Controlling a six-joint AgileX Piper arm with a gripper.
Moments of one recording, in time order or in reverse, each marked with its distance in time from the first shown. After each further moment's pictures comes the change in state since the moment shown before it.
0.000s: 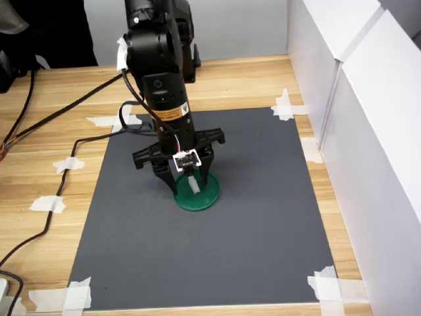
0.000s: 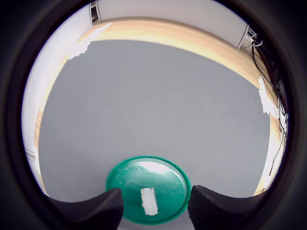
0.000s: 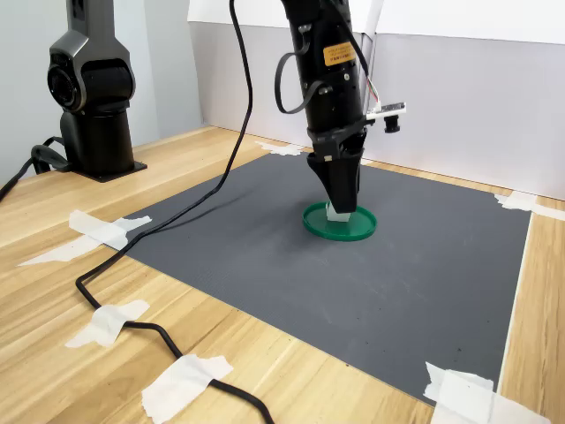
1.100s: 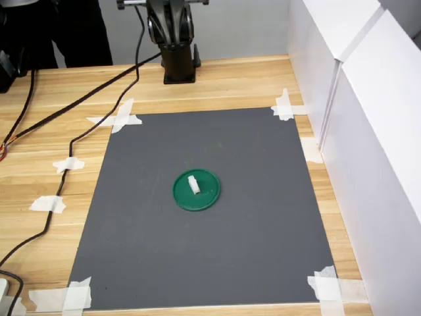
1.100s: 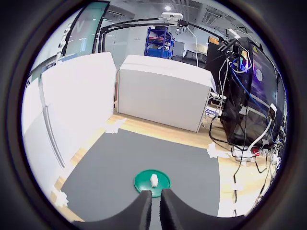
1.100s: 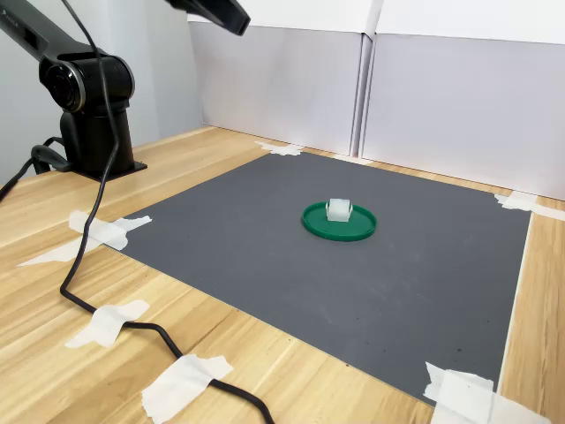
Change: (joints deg) arm 0.0 -70.8 38.0 2.7 -9.0 -2.6
